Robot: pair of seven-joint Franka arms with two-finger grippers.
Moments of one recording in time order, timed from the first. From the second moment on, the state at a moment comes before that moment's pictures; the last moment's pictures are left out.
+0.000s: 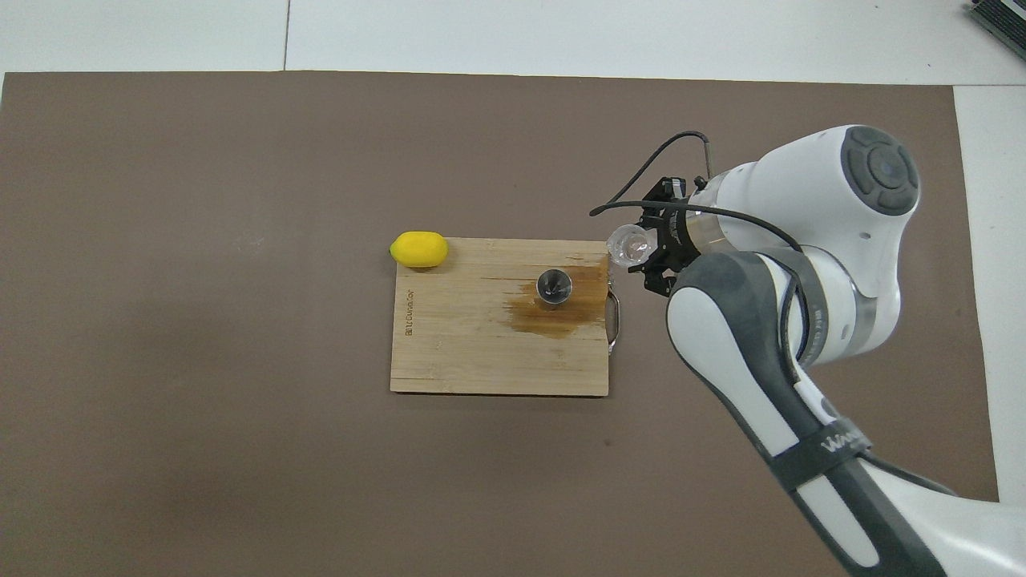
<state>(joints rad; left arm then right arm) -0.46 0.19 0.87 -1.64 -0.50 2.05 -0.40 0.37 0.22 -0.01 -1.76 0.18 2.13 1.82</state>
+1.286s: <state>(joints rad) 0.14 -0.06 -0.08 -1.66 -0.06 1.51 0.09 0.56 0.25 -0.01 -1.75 -0.29 2.07 1.86</state>
